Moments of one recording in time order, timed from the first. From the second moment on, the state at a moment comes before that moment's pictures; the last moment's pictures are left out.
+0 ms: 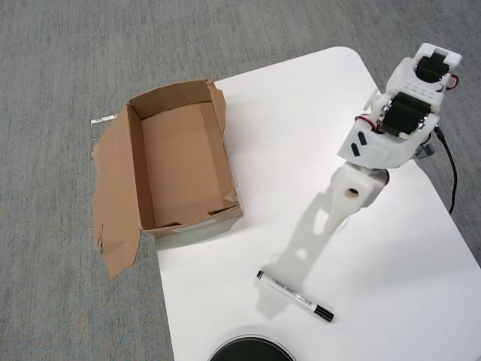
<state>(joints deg) -40.2 102.9 76.3 75.9 181.0</state>
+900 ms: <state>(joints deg) -44.8 81.7 67.8 66.2 181.0</state>
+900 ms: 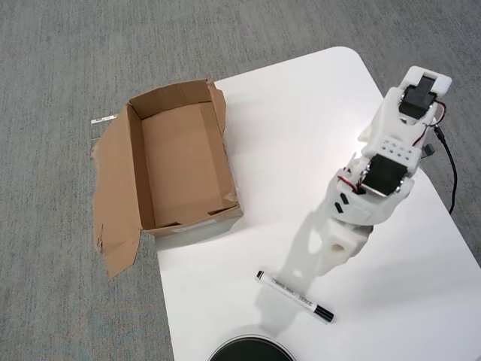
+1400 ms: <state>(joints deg) -45.8 73.7 66.9 64.5 181.0</state>
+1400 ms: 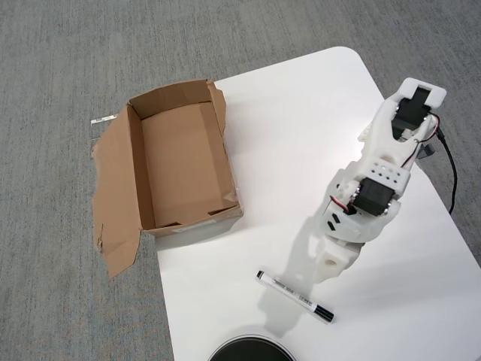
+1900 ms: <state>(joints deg) -48.1 63.7 55.9 58.5 181.0</state>
